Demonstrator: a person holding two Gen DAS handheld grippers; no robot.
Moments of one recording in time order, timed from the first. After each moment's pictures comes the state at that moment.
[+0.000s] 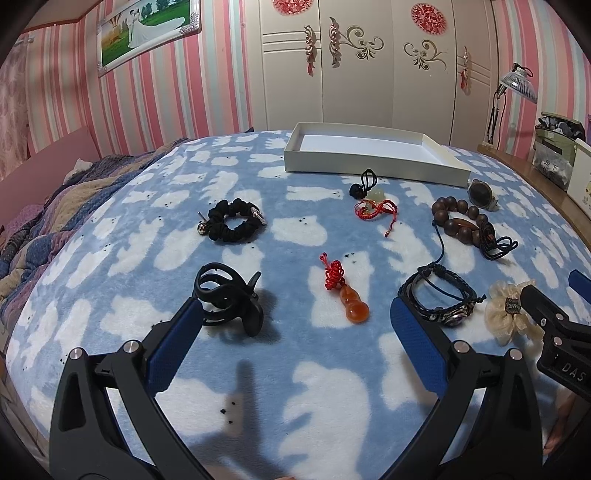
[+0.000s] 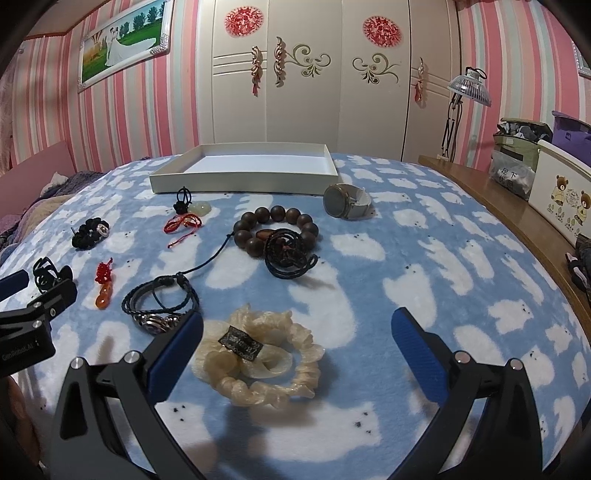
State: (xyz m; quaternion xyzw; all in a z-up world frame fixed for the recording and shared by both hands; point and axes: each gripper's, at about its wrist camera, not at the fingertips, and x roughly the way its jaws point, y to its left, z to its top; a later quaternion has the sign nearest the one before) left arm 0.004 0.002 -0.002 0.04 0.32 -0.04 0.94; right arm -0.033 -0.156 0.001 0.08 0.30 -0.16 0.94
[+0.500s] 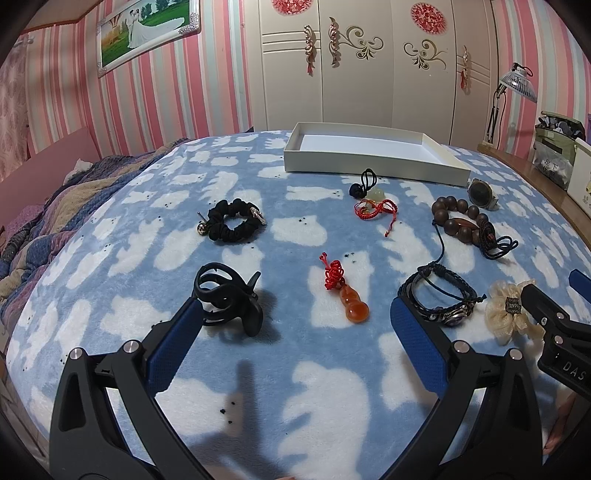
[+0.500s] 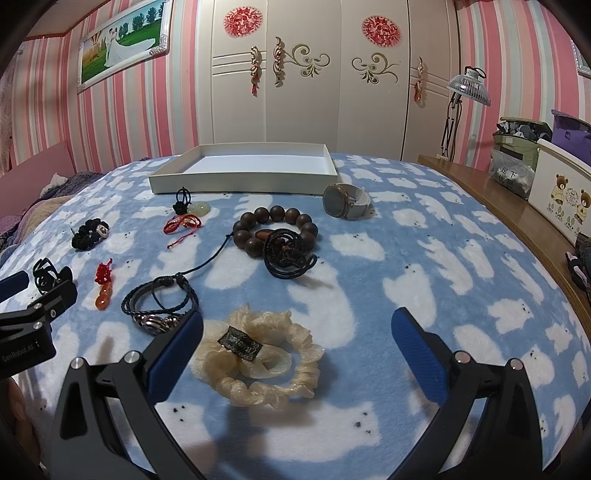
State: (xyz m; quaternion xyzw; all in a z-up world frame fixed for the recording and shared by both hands) left arm 0.003 0.001 -0.001 0.04 0.33 -0.04 0.94; right arm -0.033 -0.155 0.001 0.08 0.30 -0.16 0.94
